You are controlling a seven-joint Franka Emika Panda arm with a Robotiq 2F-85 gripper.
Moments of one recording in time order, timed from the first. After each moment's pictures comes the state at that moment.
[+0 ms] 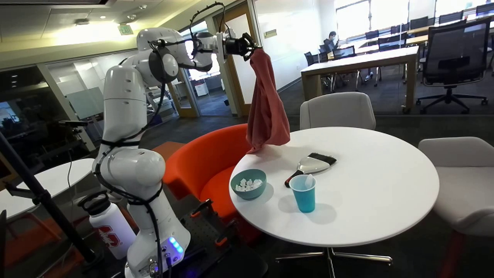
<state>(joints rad) 0.43 0.45 0.09 -1.18 -1.30 1.43 0.20</state>
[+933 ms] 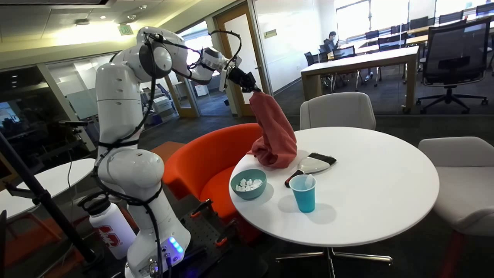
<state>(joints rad) 0.36 0.35 0.10 -1.53 -0.86 1.68 0.58</state>
